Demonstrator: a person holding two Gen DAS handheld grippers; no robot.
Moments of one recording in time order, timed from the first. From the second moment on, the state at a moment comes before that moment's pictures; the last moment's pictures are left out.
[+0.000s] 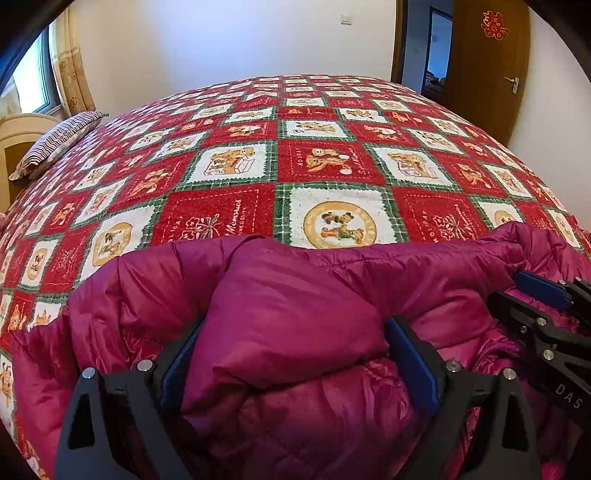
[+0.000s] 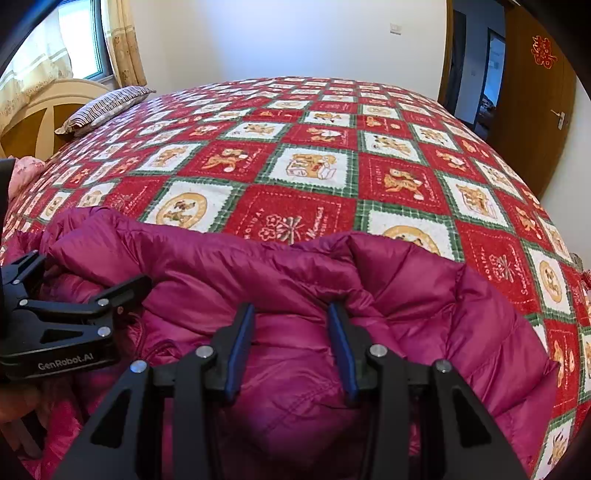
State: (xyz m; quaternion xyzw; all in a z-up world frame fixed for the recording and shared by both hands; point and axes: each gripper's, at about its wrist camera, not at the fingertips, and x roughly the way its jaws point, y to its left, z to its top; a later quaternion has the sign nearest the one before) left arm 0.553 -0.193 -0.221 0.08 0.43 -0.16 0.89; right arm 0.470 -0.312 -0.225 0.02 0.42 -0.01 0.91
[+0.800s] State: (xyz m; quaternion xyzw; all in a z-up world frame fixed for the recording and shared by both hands) left arm 0.553 -0.196 -0.223 0.09 0.42 -0.15 0.89; right arm 0.474 -0.304 -0.227 -0.01 0.43 -0.02 0.90
